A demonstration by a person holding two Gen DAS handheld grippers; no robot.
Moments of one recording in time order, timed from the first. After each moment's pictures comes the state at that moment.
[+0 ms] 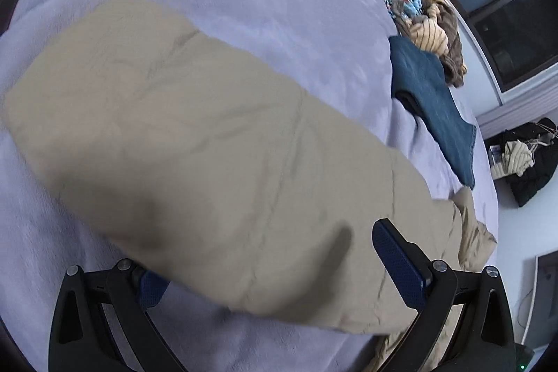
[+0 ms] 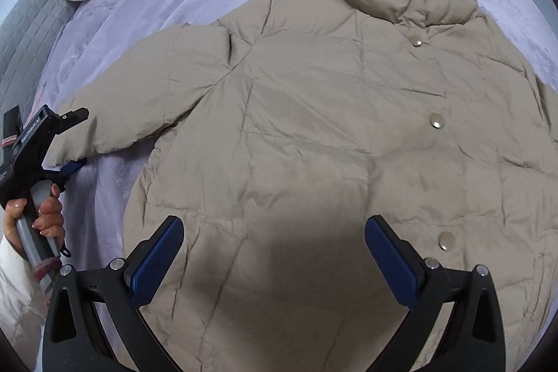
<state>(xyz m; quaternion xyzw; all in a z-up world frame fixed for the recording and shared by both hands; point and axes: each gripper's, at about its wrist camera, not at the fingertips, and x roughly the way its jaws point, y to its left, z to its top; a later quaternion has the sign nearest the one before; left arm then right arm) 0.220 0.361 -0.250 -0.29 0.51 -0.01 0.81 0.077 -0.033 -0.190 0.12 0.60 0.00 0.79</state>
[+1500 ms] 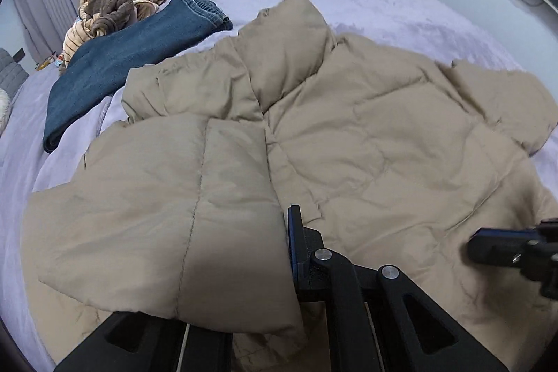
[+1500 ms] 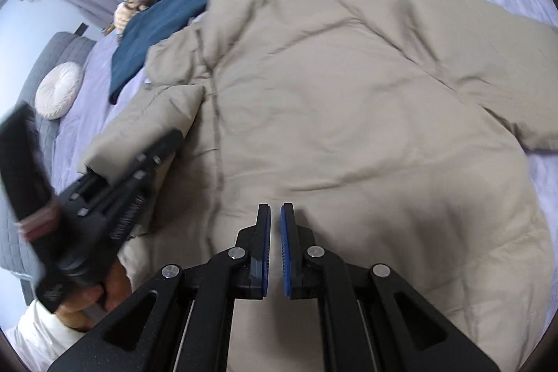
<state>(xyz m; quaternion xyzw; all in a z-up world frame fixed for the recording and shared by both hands) 0.129 -0.117 -0.227 0.20 0.44 -0.29 0.82 0.017 -0.270 -0.210 0.30 0.53 -0.06 0.79</state>
